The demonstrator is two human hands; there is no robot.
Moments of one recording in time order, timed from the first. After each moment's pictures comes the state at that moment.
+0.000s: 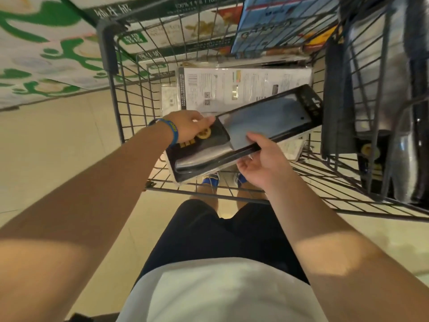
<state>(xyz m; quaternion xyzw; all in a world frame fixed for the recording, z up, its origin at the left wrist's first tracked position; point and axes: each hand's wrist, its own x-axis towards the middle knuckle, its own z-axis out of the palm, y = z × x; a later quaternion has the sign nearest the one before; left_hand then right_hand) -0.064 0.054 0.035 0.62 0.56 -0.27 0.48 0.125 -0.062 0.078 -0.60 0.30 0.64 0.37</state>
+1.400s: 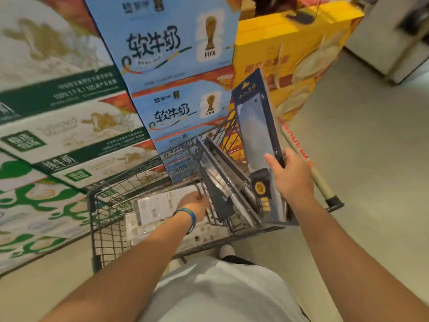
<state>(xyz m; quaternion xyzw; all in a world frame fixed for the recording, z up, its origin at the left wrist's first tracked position) 0.161 -0.033 0.246 0.56 0.62 -0.05 0.55 0.380 -0.128 0.339 -0.85 -0.35 0.14 0.36</state>
